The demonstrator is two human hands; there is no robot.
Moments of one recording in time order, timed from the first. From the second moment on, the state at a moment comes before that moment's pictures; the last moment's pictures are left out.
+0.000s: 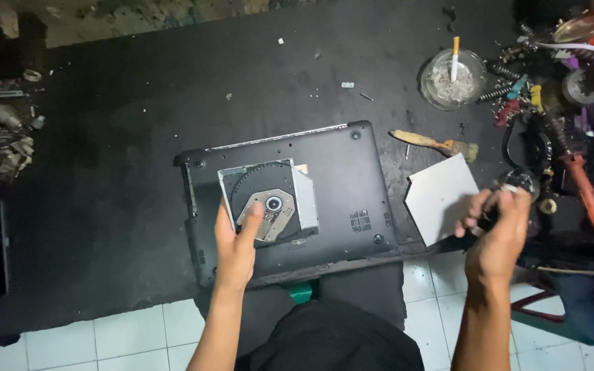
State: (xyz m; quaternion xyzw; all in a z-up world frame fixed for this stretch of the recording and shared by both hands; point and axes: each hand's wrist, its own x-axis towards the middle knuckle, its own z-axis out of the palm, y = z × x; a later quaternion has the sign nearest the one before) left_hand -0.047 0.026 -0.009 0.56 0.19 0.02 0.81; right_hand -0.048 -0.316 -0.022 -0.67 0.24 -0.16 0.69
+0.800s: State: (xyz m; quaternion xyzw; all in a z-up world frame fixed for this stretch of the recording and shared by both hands) left_hand -0.049 0.015 -0.017 0.60 0.22 0.06 0.77; right_hand 0.028 -0.250 -0.013 -0.93 0.02 -0.05 0.36
